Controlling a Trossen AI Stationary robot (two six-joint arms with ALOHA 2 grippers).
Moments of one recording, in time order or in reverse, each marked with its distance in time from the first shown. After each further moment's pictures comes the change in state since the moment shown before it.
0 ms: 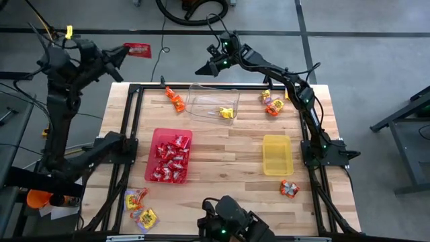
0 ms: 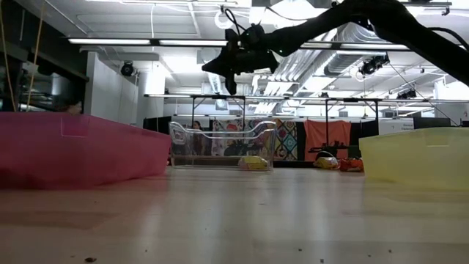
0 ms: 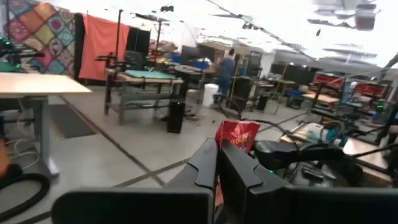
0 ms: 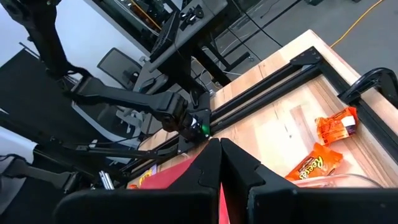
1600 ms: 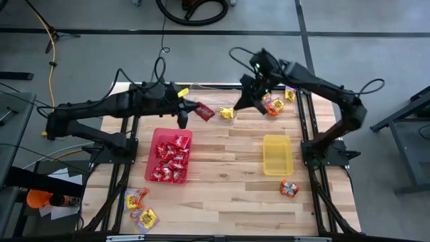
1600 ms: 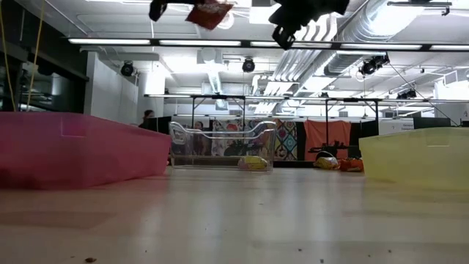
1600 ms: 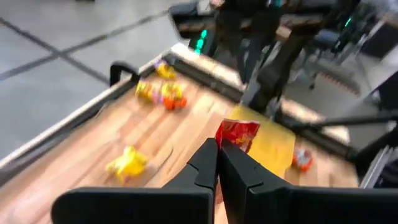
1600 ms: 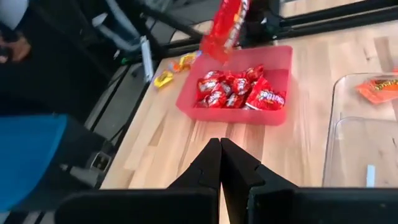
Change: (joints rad) left arm -1.112 0.371 -0.110 -0.003 -0.678 -0.129; right arm 0.142 -0.713 -0.587 -0.550 0.058 -0.654
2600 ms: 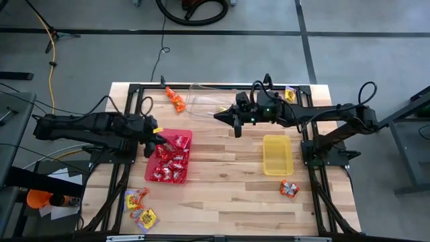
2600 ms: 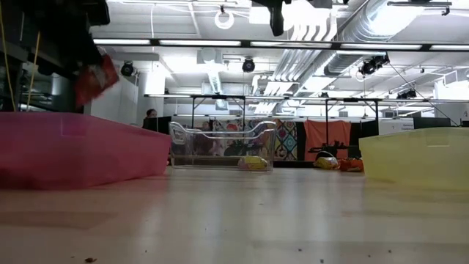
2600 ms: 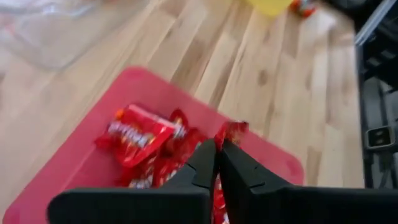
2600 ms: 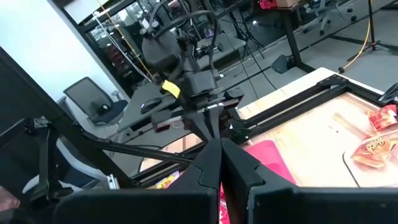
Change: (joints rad) left arm -0.178 -0.521 -0.547 -0.310 0.115 -0.134; right arm 0.421 -0.135 -0.436 1.007 0.756 0.721
